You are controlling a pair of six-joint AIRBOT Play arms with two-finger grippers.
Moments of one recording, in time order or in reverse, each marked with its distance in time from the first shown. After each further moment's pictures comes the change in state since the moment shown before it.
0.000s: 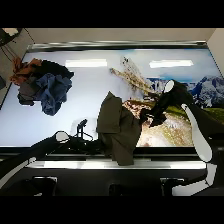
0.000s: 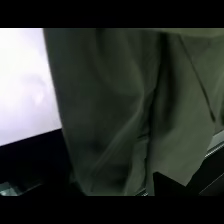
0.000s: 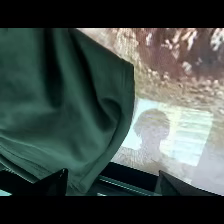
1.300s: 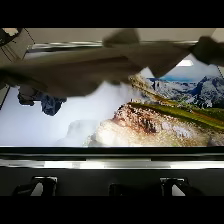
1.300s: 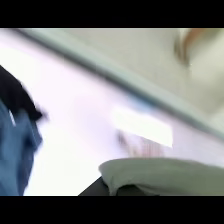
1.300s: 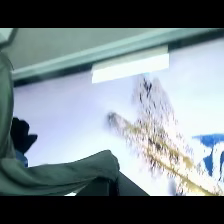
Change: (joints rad) left arm 0.830 0.605 0.703 0.582 -0.174 -0.220; right arm -0.254 0.667 0.251 0.130 -0.528 -0.068
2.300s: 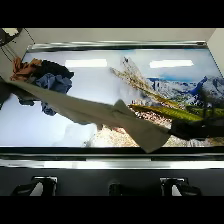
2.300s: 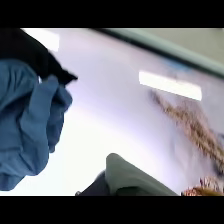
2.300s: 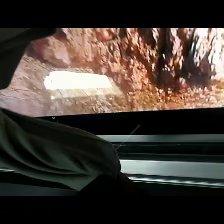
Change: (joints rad) left arm -0.058 -0.092 -0.199 -0.002 -0.074 0.125; right arm 0.038 0.254 -0.716 -0.153 0.489 0.142
